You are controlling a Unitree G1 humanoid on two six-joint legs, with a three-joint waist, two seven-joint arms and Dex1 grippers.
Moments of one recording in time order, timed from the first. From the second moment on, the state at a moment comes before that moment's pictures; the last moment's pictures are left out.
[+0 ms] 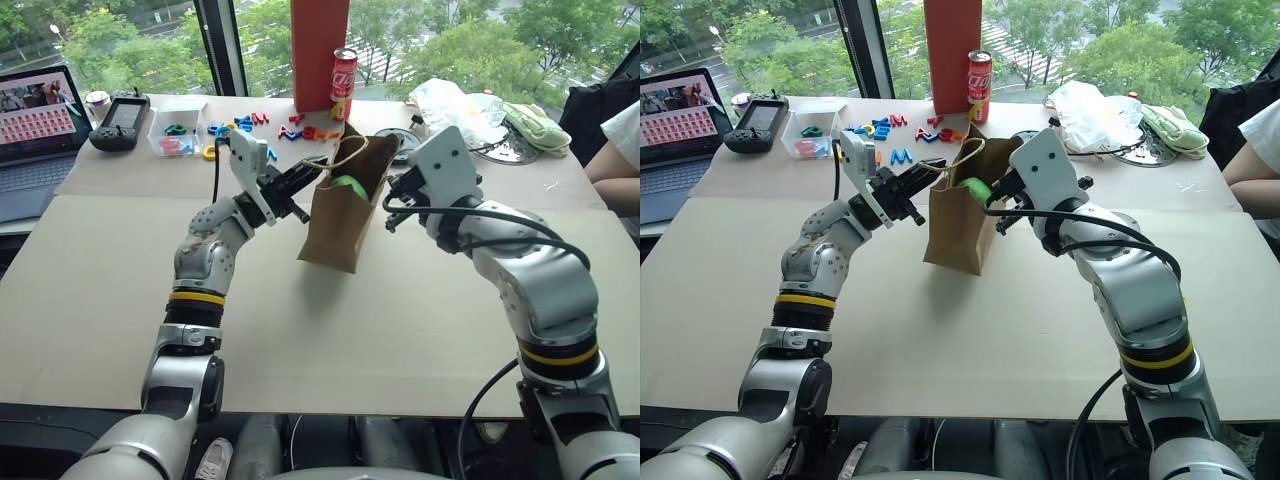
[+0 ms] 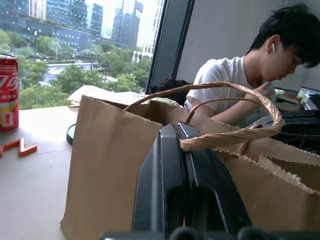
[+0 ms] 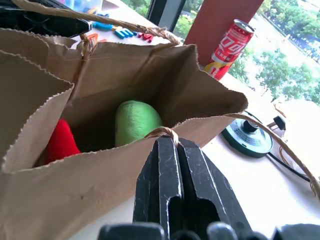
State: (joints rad) left arm -0.74 0.21 0.10 0.36 -0.46 0.26 -0.80; right arm -0.67 -0.56 0.17 -0.54 0.21 1.09 0.29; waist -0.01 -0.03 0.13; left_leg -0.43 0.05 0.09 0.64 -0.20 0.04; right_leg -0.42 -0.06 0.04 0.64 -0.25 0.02
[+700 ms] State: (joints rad) left arm -0.68 0.28 0.14 0.16 -0.60 0.55 -0.78; right arm -0.71 -0.48 -0.02 -0.60 0.33 1.25 0.38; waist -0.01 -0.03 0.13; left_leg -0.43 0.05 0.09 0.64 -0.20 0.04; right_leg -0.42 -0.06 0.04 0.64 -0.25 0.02
